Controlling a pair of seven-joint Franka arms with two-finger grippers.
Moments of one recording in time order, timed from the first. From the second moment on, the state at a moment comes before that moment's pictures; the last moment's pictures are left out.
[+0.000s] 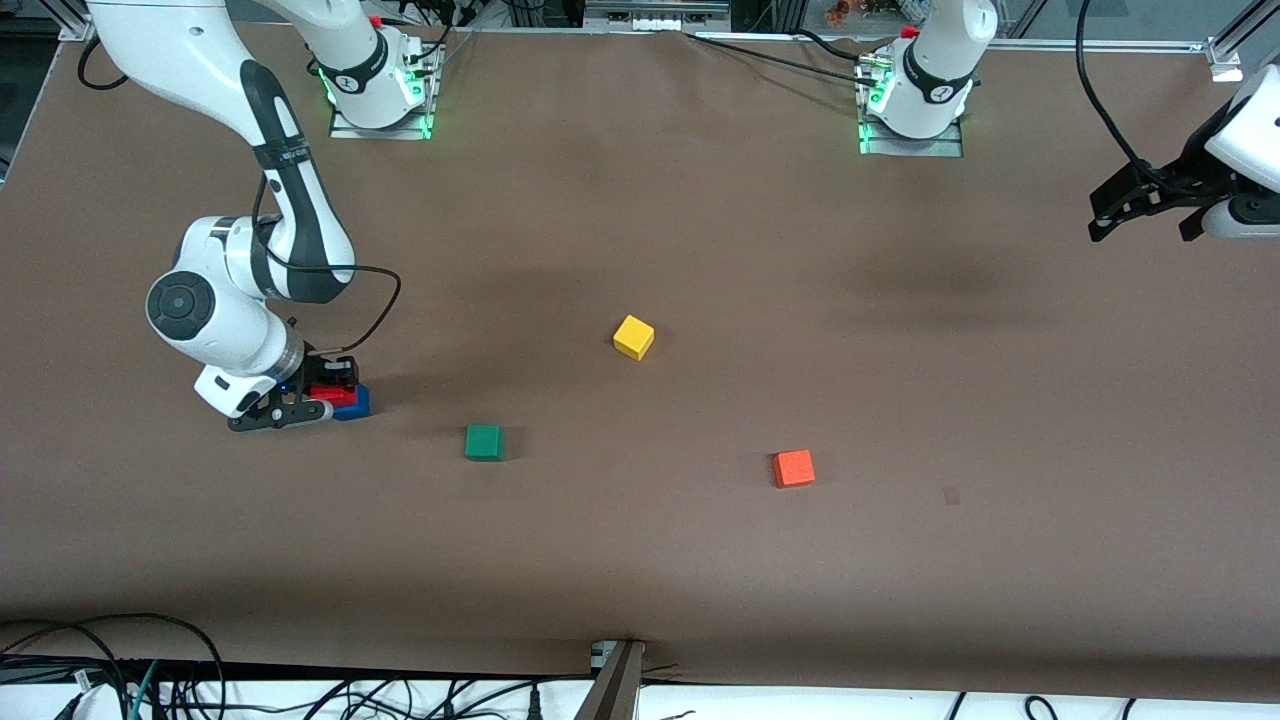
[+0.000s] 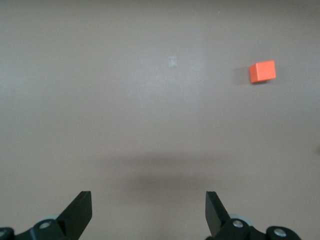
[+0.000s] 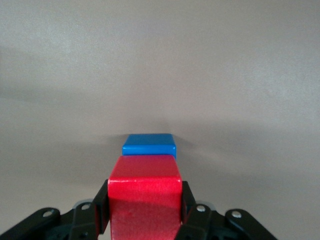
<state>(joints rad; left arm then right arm) 0.04 -0.11 -0.05 -1.73 0.03 1.67 -0.03 0.35 0.45 -0.28 -1.96 0.11 2.38 -0.16</state>
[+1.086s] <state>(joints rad) 0.02 -0.02 -0.06 -1.64 0.03 1.62 -0.04 0.35 0.45 -0.28 -1.96 0.11 2.39 -0.16</state>
